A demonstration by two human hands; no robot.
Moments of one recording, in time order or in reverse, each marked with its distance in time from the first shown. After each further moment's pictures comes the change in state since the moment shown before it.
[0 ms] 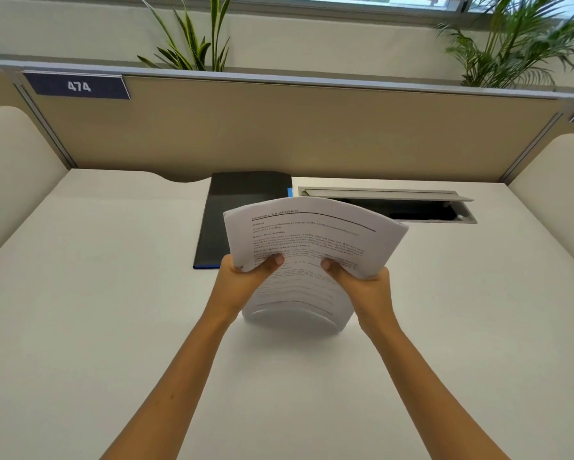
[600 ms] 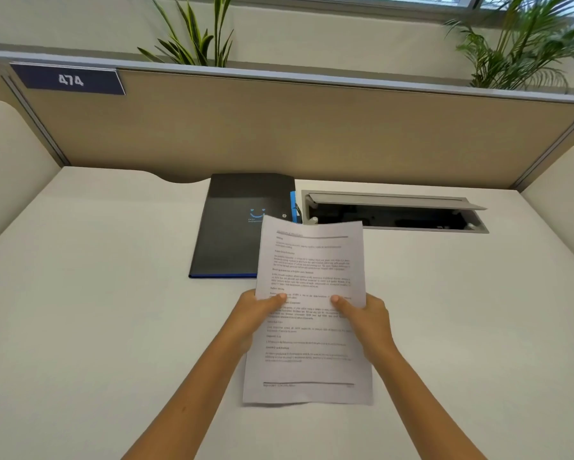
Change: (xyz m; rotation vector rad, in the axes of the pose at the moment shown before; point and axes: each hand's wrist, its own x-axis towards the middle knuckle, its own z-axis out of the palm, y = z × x) left_hand 0.011 -0.061 0.008 -0.006 -0.079 -0.612; right_hand 0.014 0.072 -0.021 -0.261 0.045 0.400
